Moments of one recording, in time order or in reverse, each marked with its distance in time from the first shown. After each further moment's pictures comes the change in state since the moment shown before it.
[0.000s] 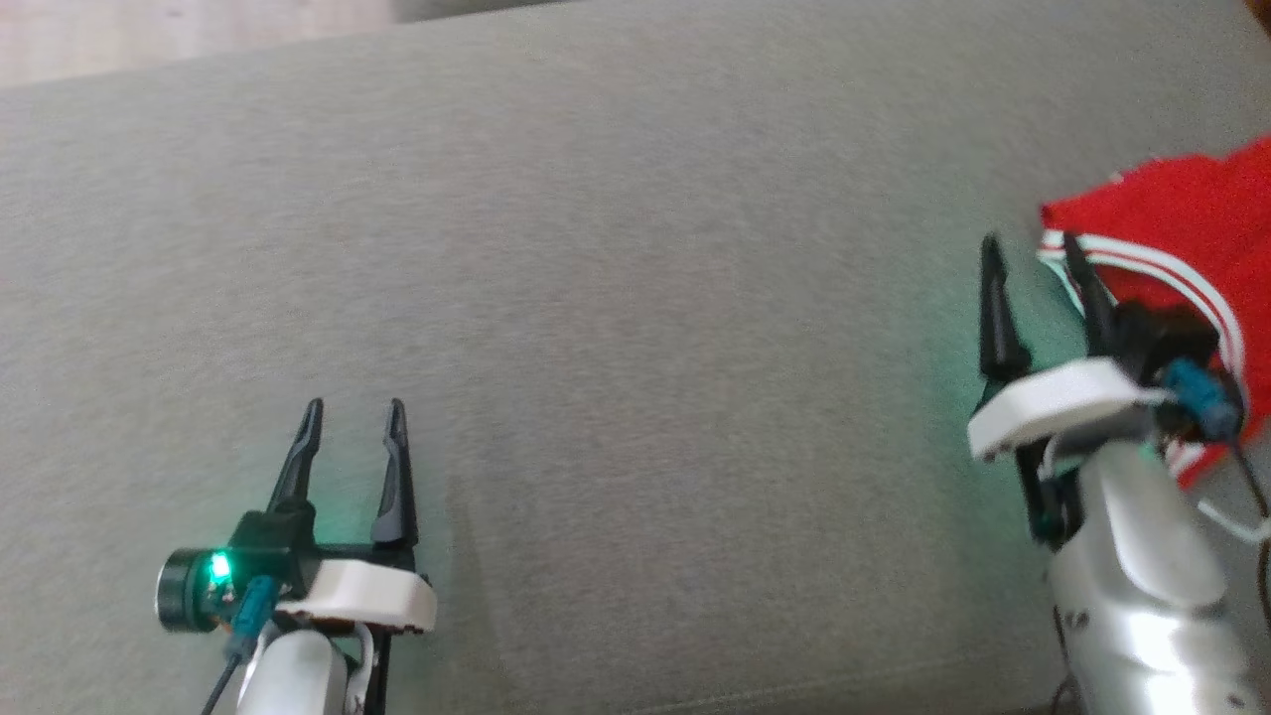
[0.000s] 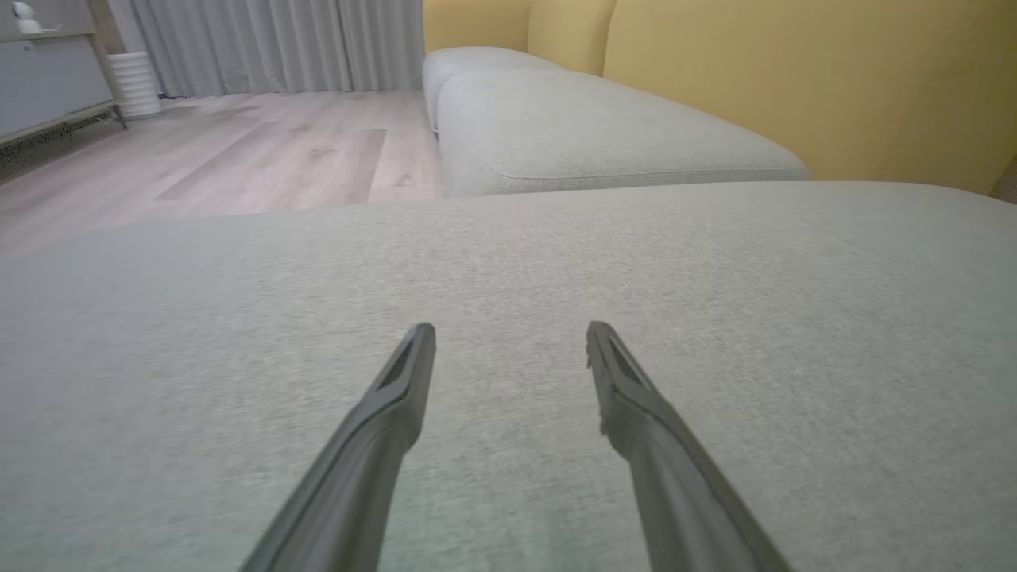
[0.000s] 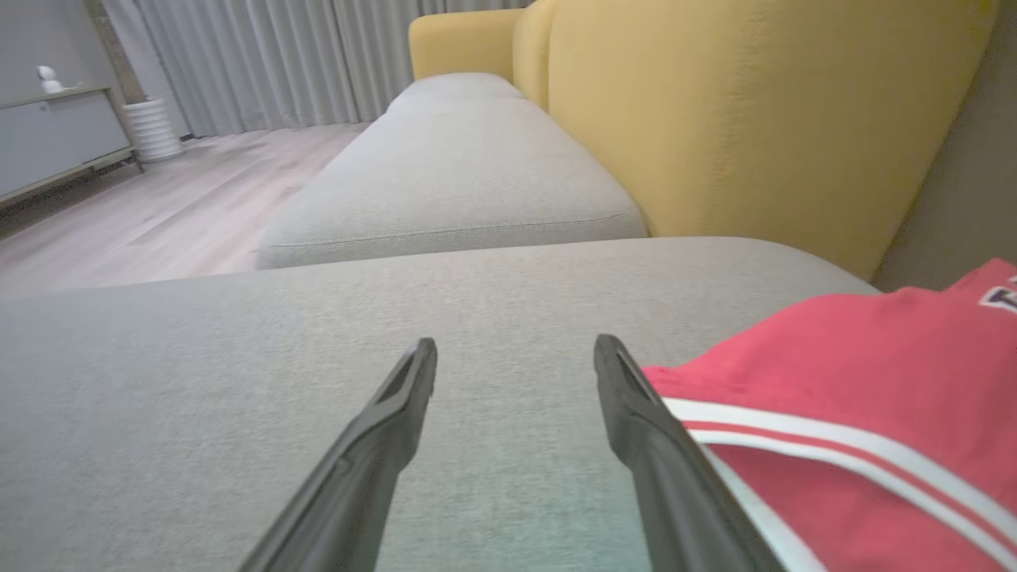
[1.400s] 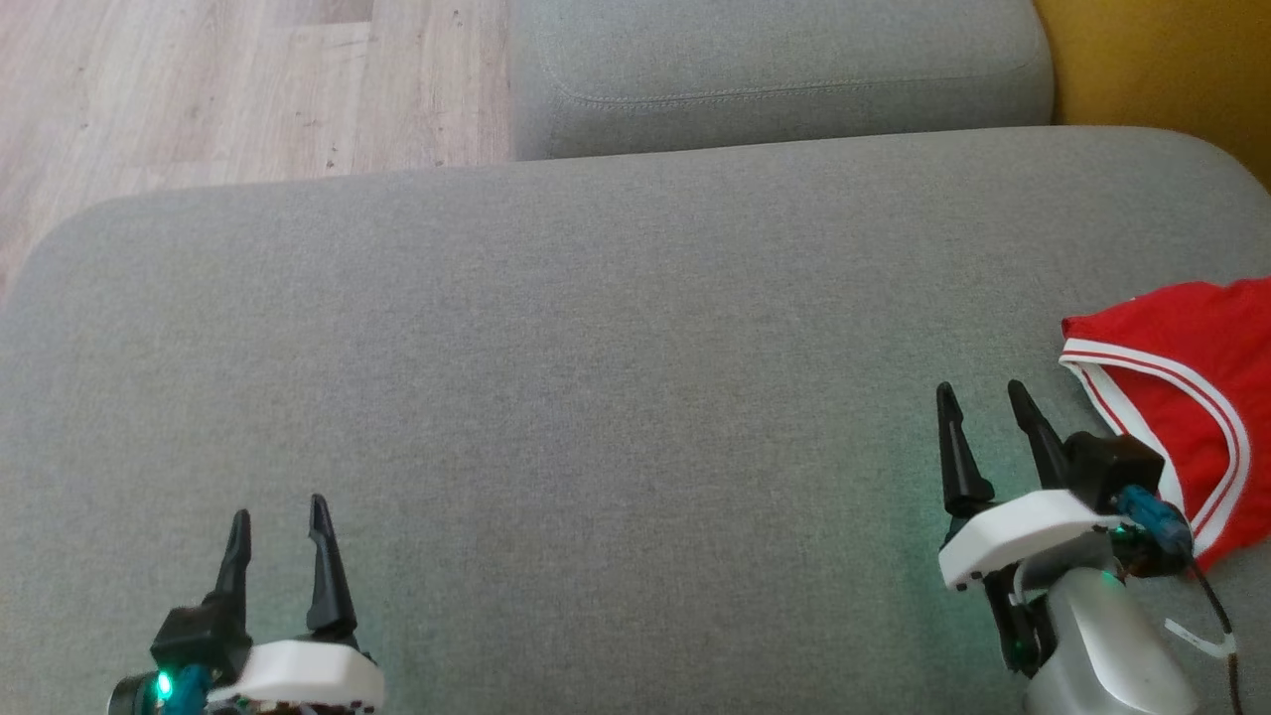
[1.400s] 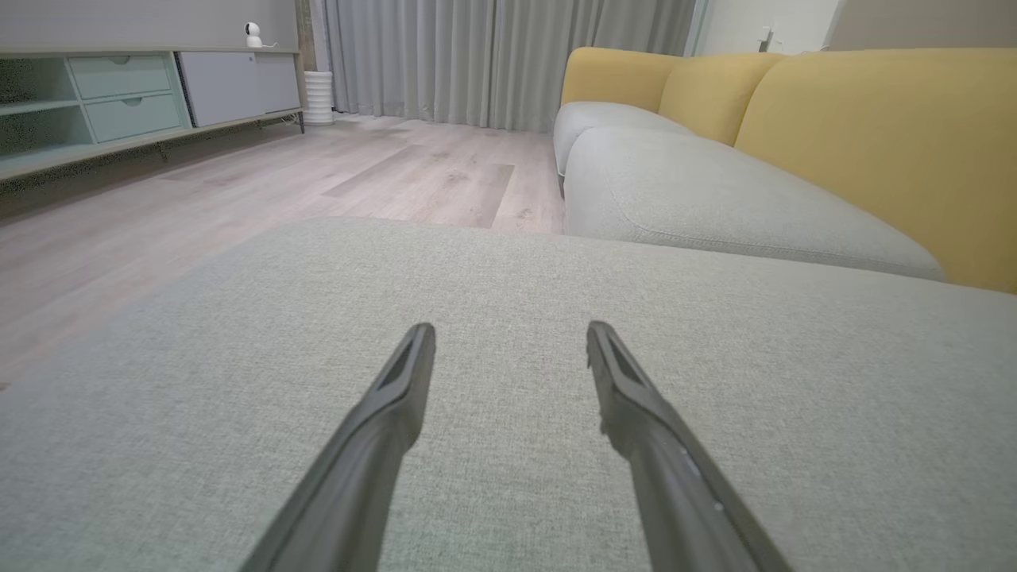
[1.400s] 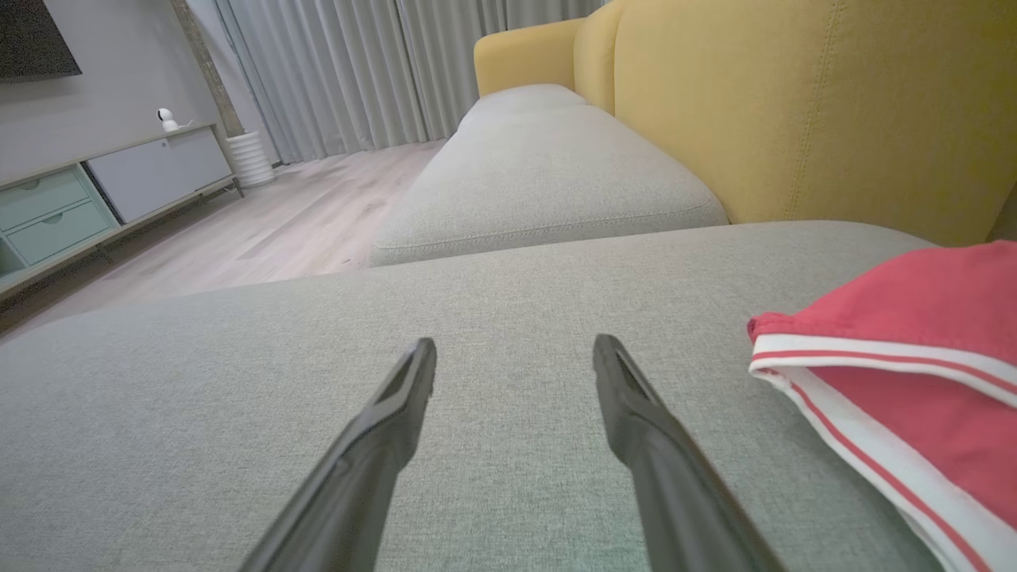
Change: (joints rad) left arm 0.122 -0.002 0.121 0.030 -0.088 0.032 0.000; right arm 0.204 0.006 0.095 0.009 0.113 0.000 0.000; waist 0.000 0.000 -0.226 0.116
